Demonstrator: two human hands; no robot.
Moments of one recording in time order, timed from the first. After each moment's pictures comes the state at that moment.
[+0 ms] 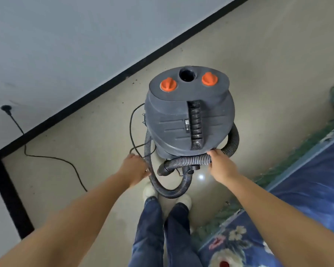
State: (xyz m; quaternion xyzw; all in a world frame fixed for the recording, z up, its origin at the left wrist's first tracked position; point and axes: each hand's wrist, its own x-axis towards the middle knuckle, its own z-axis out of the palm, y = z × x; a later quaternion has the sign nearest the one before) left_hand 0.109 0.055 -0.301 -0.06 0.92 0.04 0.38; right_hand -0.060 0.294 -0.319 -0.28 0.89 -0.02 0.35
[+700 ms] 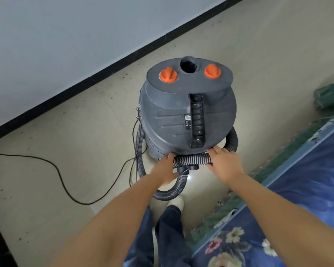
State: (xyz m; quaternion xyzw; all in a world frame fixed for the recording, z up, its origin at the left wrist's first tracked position) left_hand 0.070 0.133 -0.381 -0.22 0.84 0.39 0.31; right_hand -0.060 0.297 -0.326 -0.42 0.88 0.14 0.17
